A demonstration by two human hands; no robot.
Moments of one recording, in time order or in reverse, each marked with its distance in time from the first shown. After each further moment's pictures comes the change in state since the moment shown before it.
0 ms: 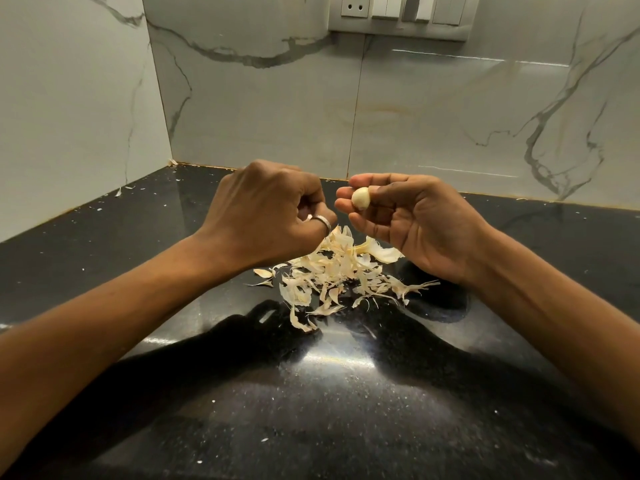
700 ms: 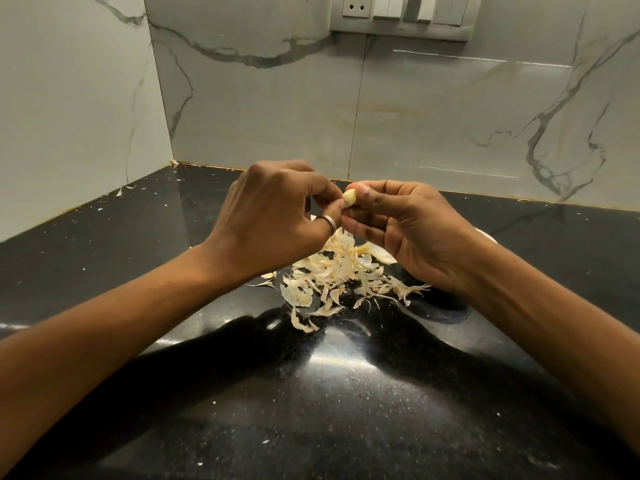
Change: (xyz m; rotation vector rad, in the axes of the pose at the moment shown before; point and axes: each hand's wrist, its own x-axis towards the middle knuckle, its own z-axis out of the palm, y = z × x) left_hand 0.000 0.004 0.005 -0.143 0.115 0.032; right_hand 0.004 0.011 0.007 0.031 0.020 -0.061
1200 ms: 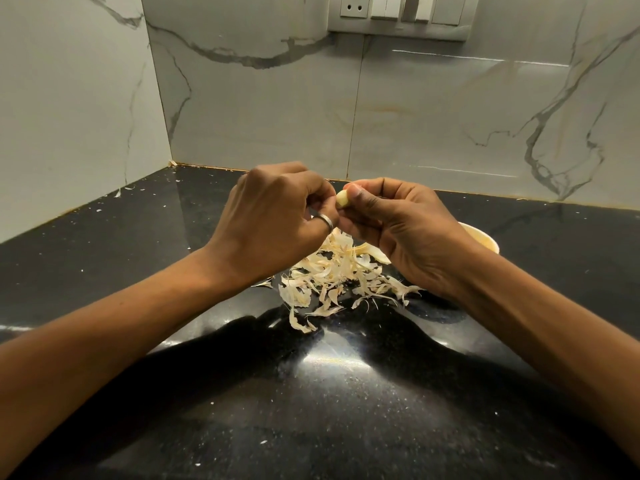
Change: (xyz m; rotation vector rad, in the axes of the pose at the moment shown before) left_hand -0.002 0.000 0.005 0.031 0.030 -0.006; right_hand -0.002 0.005 0.006 -0.026 0.037 -0.061
